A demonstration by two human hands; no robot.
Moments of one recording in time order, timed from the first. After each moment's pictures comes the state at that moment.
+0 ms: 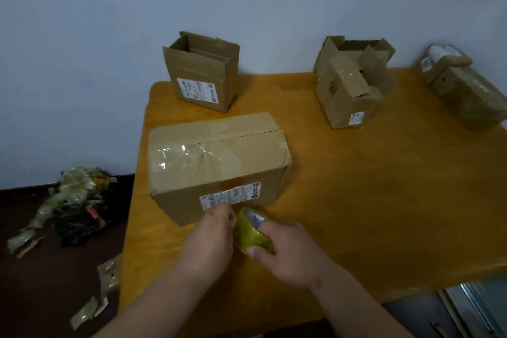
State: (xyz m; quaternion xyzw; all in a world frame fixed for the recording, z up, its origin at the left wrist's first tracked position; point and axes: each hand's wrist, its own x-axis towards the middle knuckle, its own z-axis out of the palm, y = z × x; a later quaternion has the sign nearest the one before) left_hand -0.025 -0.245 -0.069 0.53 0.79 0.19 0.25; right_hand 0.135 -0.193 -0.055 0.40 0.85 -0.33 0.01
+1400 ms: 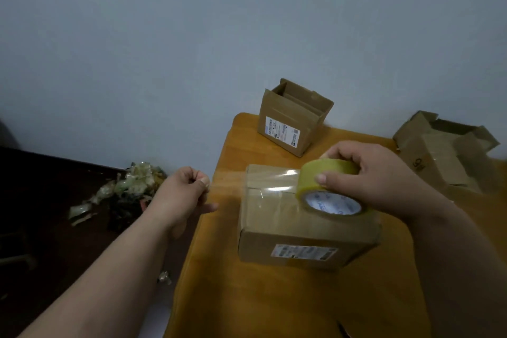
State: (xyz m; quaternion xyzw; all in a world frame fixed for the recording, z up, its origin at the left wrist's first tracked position) left_hand -0.219 -0.257 -0.006 0.14 0.72 0.57 0.38; right_hand 0.010 -0.102 0.118 0.32 0.90 -0.30 -0.08
